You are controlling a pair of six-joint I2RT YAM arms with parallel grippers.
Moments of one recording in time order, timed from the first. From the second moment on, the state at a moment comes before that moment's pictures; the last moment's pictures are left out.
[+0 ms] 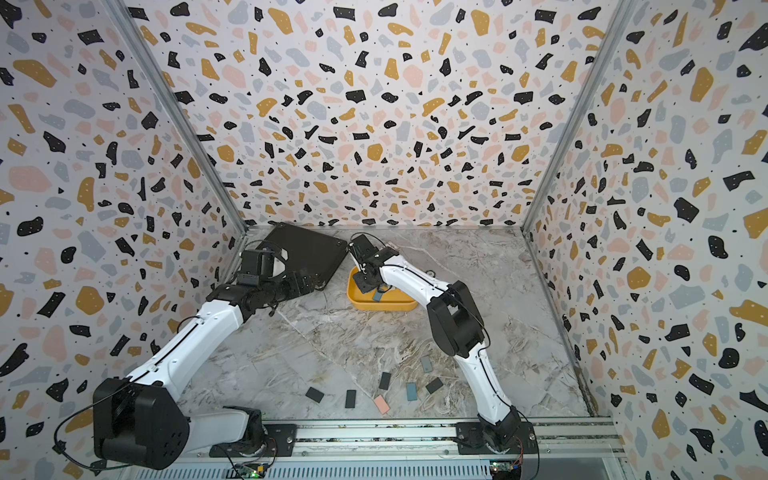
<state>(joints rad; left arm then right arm) -0.16 1.30 1.00 -0.51 0.18 -0.43 0.73 2.25 1.99 -0.79 0.10 0.07</state>
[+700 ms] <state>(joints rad) -0.16 1.31 1.00 -0.51 0.18 -0.42 0.70 2.31 2.00 -0.78 0.11 0.07</state>
